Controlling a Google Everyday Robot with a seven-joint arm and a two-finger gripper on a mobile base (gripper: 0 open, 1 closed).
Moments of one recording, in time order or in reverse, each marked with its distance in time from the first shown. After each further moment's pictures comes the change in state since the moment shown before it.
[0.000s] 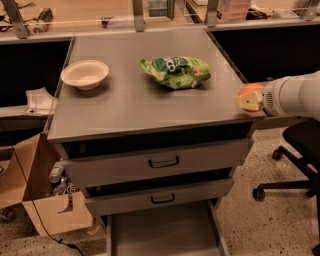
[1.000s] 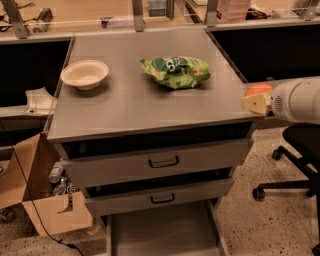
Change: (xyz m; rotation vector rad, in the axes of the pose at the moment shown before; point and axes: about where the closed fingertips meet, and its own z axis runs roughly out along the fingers) arm 0.004 -0.002 -0.030 0.024 -0.038 0.013
